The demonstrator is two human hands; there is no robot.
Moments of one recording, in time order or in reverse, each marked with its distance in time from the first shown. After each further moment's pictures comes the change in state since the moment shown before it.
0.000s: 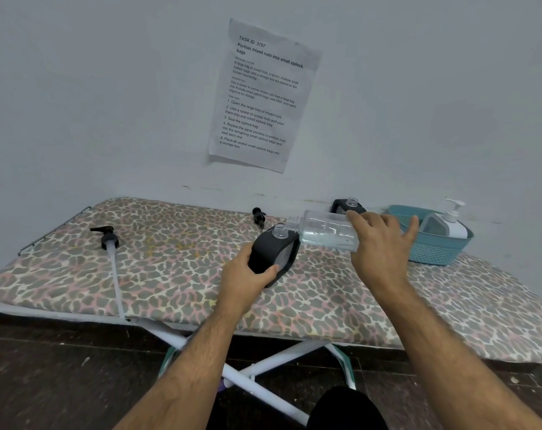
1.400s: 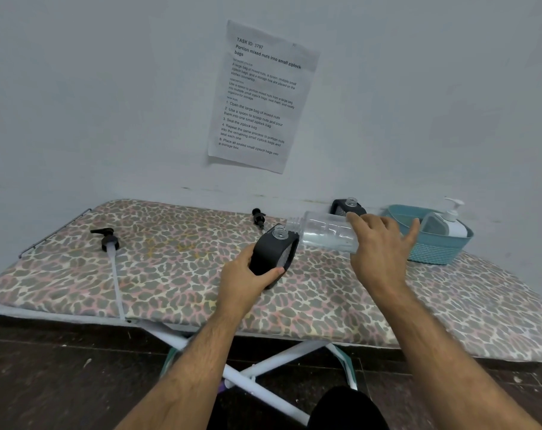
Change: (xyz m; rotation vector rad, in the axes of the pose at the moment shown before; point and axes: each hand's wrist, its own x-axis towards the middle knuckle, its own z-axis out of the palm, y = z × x) left_hand -0.005 0.006 -0.001 0.018 0.018 0.010; right_hand -0.005 -0.001 -0.002 0.020 -0.018 0.031
